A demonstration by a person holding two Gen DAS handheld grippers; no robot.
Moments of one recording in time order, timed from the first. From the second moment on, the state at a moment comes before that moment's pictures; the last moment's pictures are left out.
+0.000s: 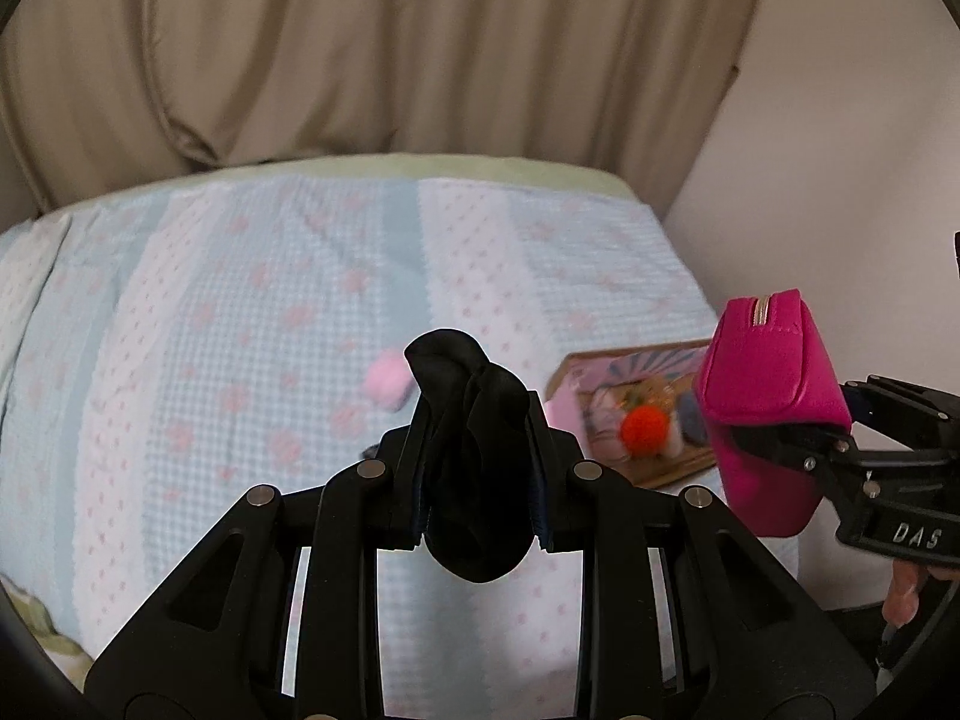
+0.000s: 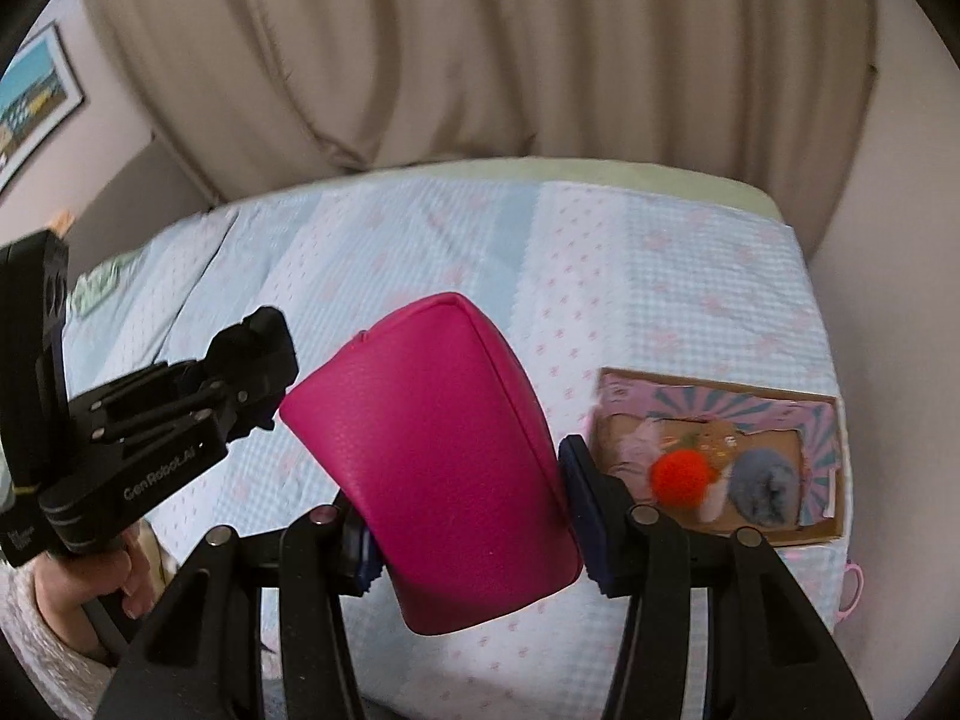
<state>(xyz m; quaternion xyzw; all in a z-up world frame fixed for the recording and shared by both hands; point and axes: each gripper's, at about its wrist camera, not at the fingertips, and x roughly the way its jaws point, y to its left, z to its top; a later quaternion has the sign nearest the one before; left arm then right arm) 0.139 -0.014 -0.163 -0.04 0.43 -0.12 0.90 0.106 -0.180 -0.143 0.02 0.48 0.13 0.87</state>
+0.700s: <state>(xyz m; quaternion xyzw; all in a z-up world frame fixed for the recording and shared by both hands) 0.205 -0.223 -0.258 -0.01 0.51 -0.18 0.84 0.150 -0.387 -0.214 0.13 0.54 0.03 0.83</state>
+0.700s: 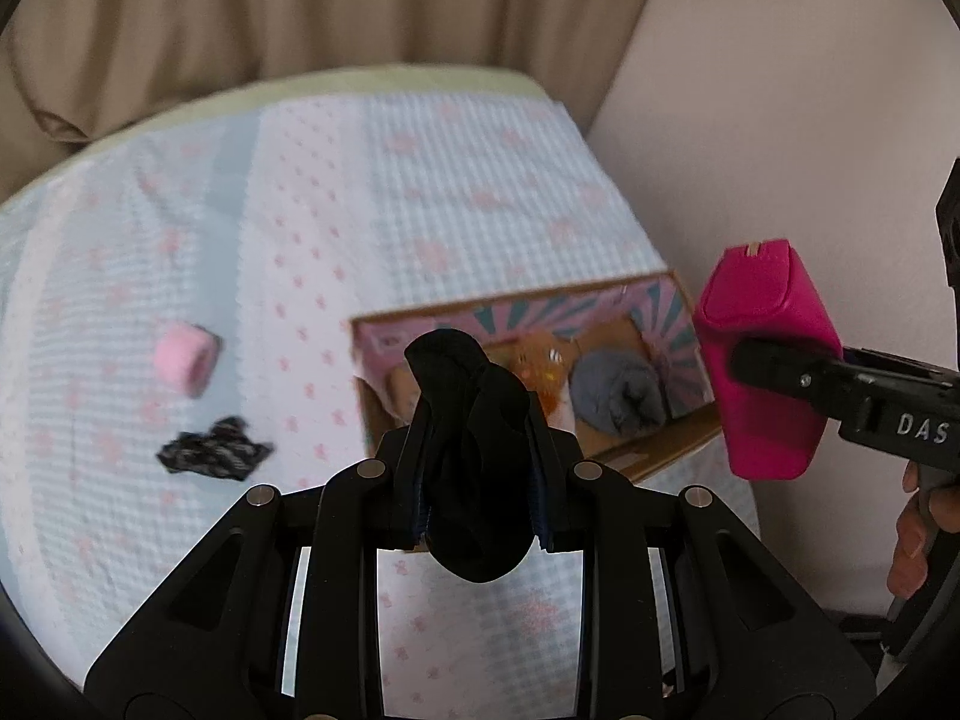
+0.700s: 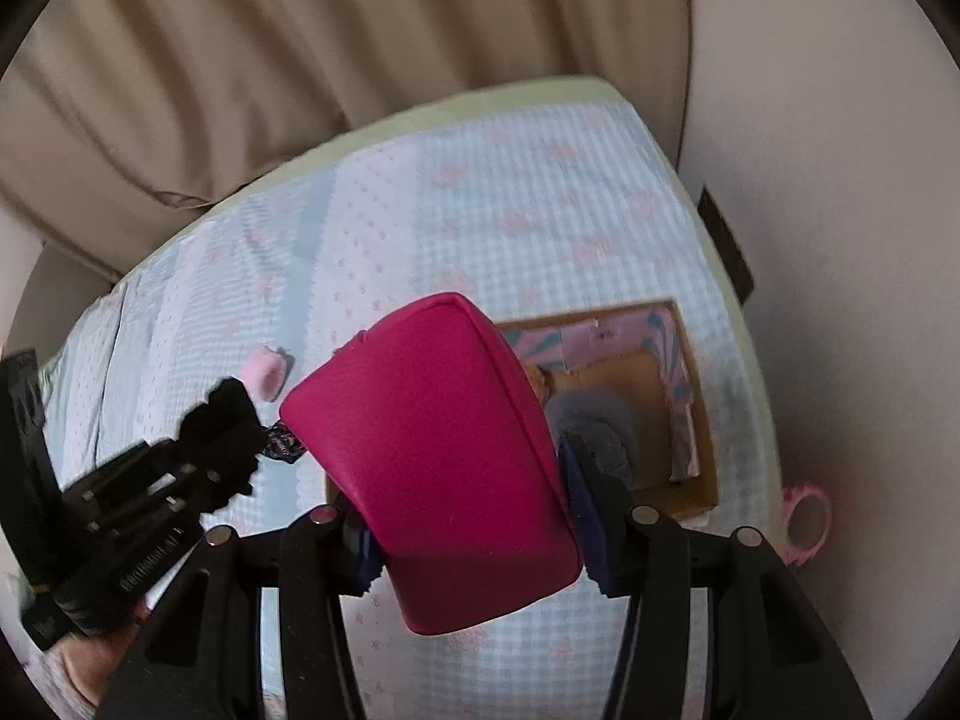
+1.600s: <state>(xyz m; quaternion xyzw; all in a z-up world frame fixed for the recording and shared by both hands) 0.261 -0.241 -0.354 0.04 0.58 -0.18 0.80 0.167 -0.431 -0.332 0.27 0.59 -0.03 0.76</state>
